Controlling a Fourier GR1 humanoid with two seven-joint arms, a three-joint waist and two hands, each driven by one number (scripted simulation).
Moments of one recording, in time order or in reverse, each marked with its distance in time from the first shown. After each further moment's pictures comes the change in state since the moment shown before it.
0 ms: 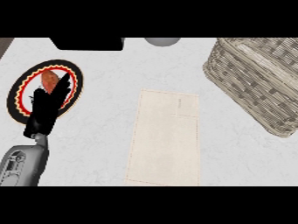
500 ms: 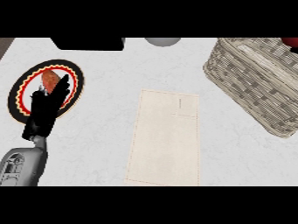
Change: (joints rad) left arm 0.019 -0.001 0.001 -0.021 0.000 -0.007 0.002; right arm -0.048 0.075 -0.024 0.310 0.048 -0.035 -0.115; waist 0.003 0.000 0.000
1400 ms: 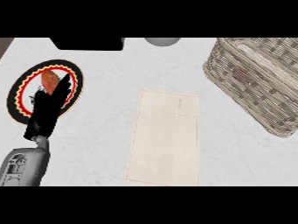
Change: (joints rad) left arm 0.002 -0.016 -0.007 -0.022 -0.019 0.015 0.013; right arm -0.061 -0.025 -0.285 0.260 -0.160 -0.186 -0.078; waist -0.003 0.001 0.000
